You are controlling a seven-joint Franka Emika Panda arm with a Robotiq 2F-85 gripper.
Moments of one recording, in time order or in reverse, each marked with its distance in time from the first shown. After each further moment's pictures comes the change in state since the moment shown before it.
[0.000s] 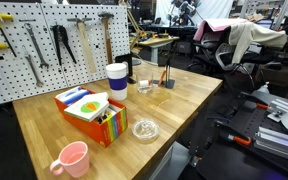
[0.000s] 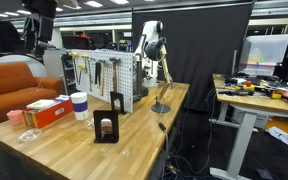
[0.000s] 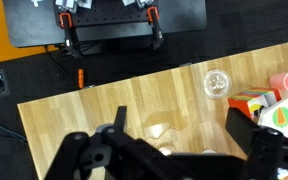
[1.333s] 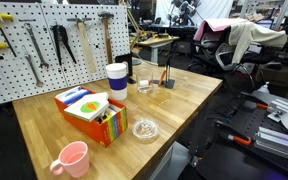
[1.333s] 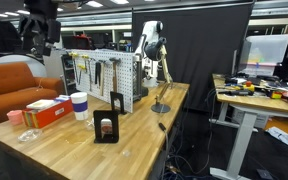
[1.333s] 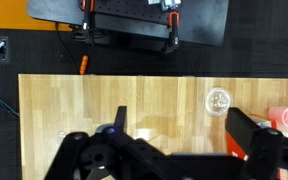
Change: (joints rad) arm 0.001 0.004 -0.001 0.000 -0.055 -0.005 -0.236
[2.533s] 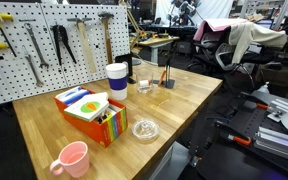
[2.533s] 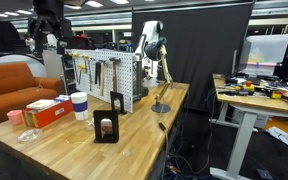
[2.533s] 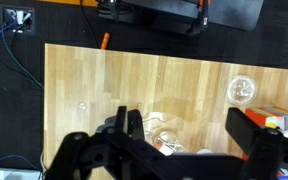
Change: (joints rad) arm 0.009 0.000 0.001 -0.008 -0.094 0.113 -0.055
